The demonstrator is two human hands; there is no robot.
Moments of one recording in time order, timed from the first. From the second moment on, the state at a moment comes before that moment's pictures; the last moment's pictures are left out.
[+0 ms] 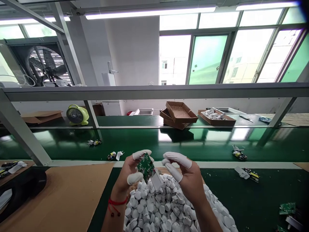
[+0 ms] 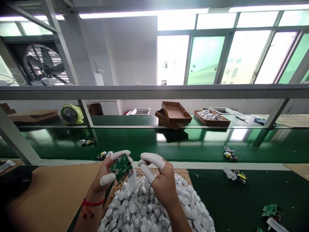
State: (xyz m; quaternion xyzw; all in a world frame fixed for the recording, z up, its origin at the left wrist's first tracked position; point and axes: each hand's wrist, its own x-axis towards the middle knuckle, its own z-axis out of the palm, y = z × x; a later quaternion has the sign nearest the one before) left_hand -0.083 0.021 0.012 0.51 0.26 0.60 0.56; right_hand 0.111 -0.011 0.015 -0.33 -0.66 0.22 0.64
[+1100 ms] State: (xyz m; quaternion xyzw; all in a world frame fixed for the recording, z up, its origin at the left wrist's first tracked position) left_hand -0.071 0.007 0.018 0.68 0.13 0.49 0.54; right_hand 0.091 -0.017 0.006 -0.08 -0.51 0.69 0.50
